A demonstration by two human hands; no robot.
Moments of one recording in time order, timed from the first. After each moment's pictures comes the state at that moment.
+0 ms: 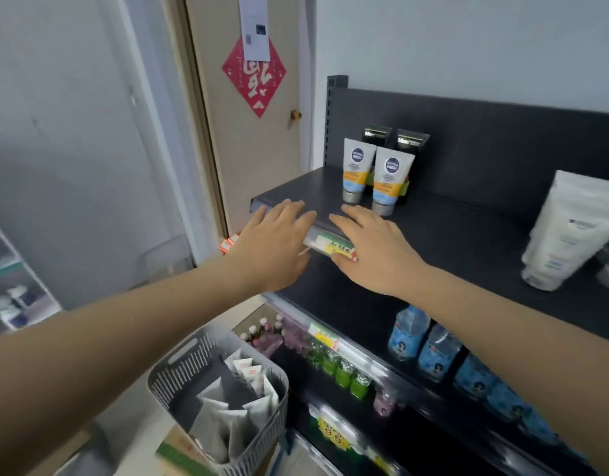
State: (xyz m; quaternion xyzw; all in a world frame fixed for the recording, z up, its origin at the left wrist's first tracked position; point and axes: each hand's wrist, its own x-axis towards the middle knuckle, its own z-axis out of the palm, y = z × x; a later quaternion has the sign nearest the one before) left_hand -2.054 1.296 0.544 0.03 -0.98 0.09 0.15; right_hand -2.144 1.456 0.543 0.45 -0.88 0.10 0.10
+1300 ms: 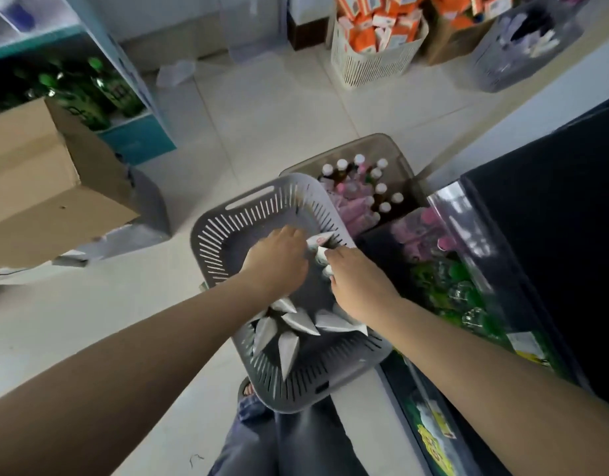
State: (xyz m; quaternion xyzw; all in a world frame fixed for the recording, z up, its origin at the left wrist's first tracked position) left_hand -2.062 1.053 0.118 0.37 -0.88 -0.26 -0.18; right_hand -2.172 1.156 0.124 0.58 -0.76 -0.06 -0.27
